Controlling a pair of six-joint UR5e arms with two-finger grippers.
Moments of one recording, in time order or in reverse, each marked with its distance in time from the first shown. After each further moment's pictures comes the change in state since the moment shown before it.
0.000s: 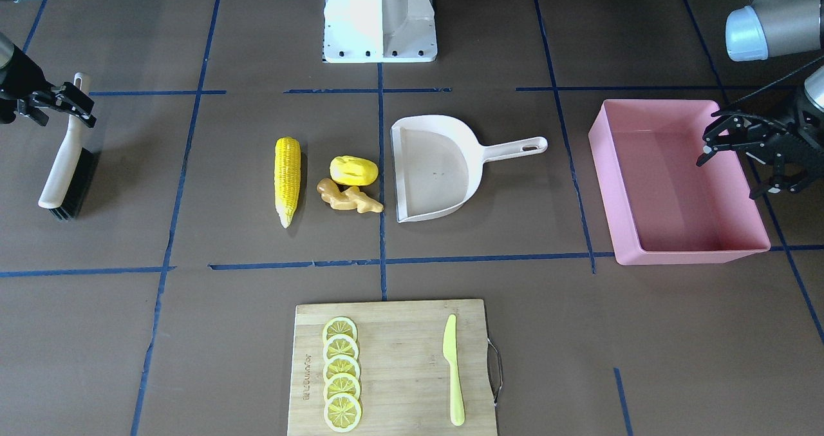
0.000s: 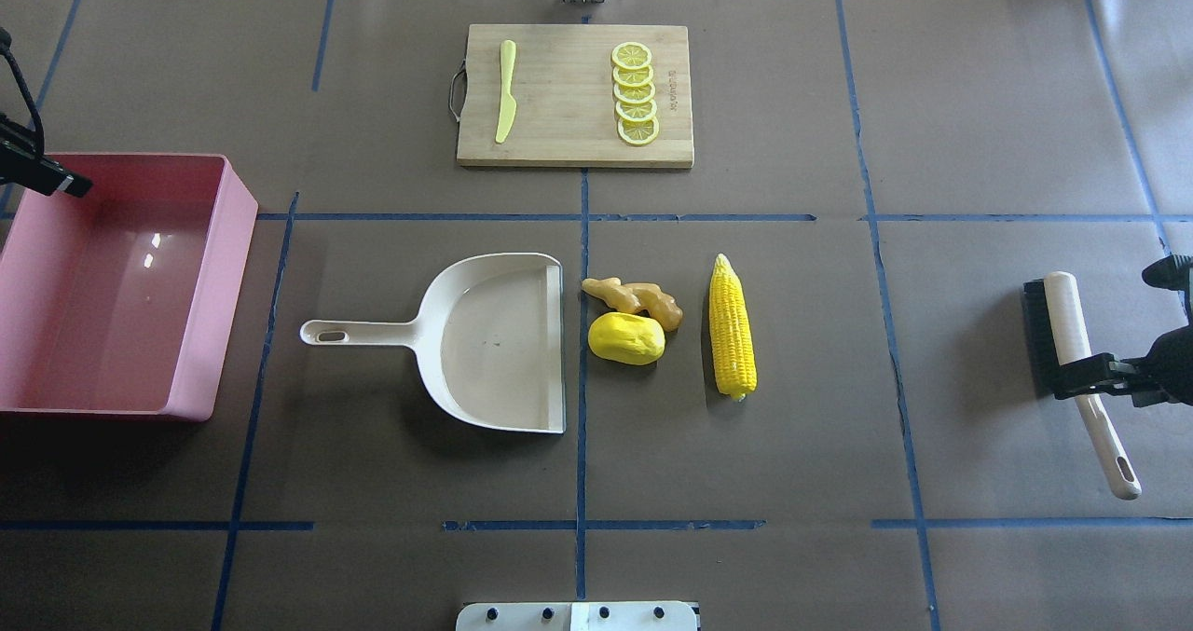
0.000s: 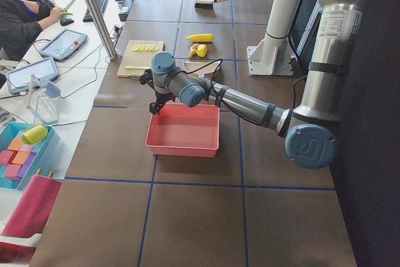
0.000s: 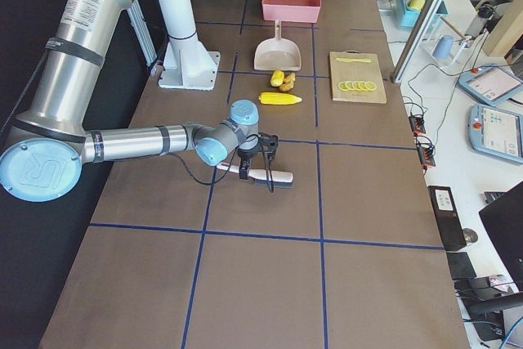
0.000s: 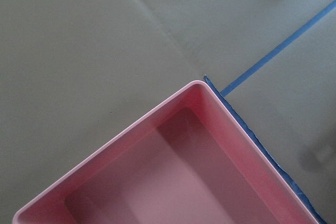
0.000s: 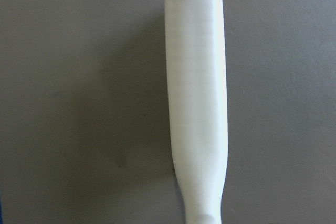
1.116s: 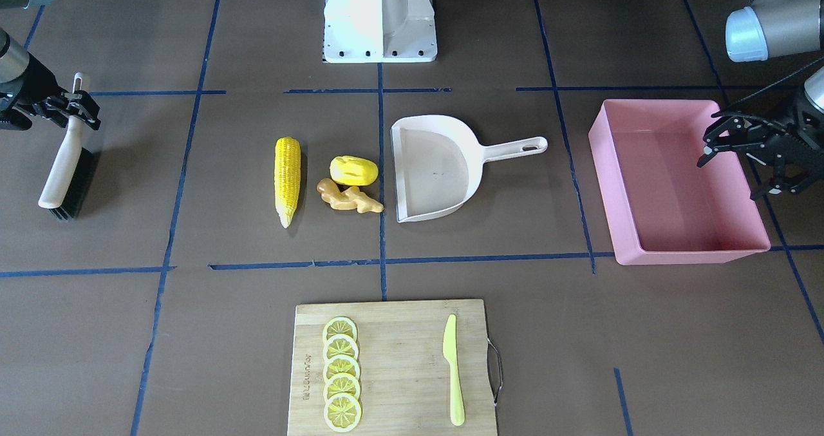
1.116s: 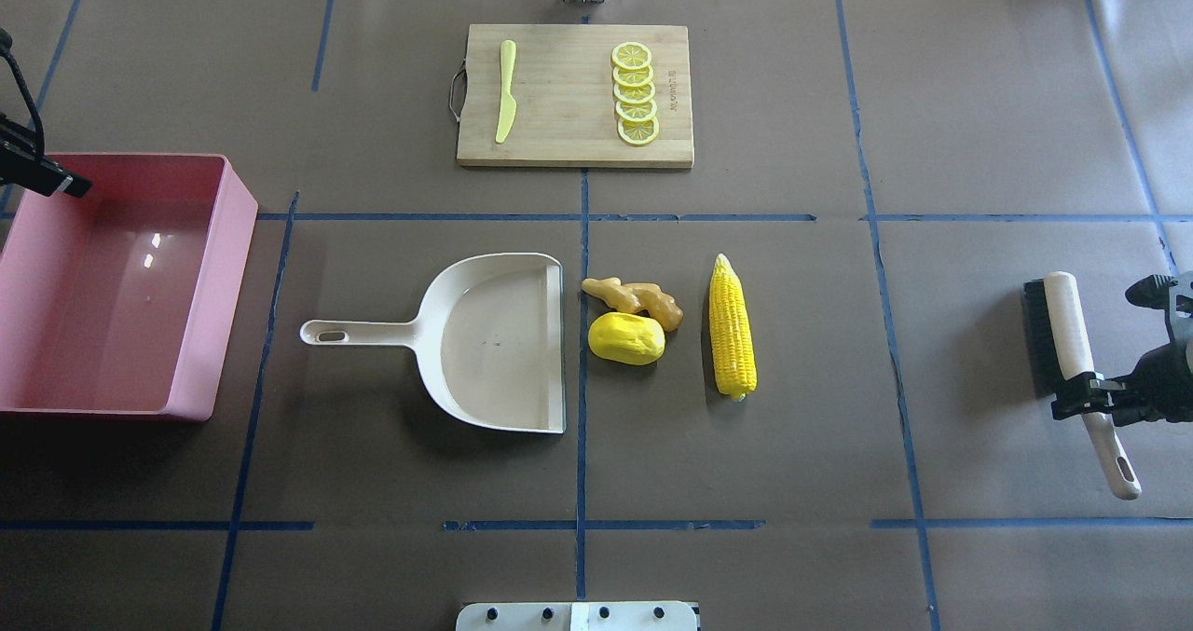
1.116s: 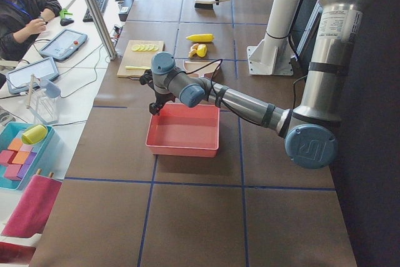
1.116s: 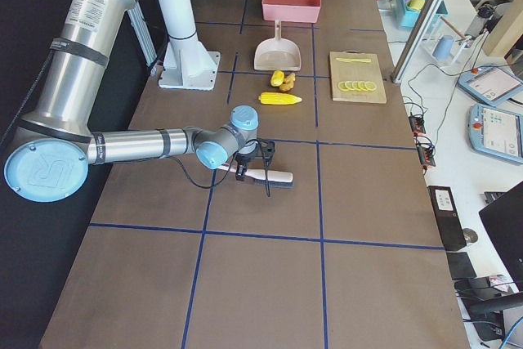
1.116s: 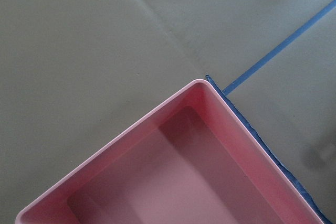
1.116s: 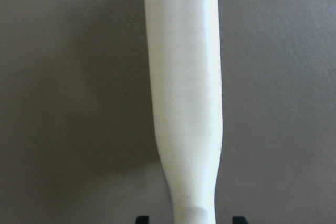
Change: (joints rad) left arm 0.000 0.000 0.002 0.000 0.005 0.009; right arm -0.029 0.003 -0.031 -0.008 0.007 0.019
